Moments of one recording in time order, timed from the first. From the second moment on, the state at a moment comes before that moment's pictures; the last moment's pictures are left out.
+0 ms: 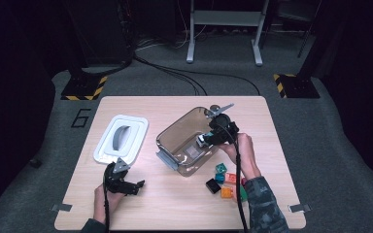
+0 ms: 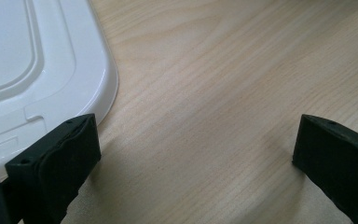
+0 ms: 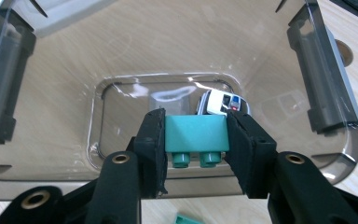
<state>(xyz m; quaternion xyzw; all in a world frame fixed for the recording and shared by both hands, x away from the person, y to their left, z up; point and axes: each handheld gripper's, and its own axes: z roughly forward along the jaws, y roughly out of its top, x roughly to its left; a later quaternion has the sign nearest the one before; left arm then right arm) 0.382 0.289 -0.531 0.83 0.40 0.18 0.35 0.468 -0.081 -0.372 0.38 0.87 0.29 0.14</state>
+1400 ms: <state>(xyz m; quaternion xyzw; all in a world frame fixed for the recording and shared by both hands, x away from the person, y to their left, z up) 0.381 0.289 -0.531 0.83 0.40 0.18 0.35 0.373 -0.197 -0.437 0.47 0.81 0.32 0.16</state>
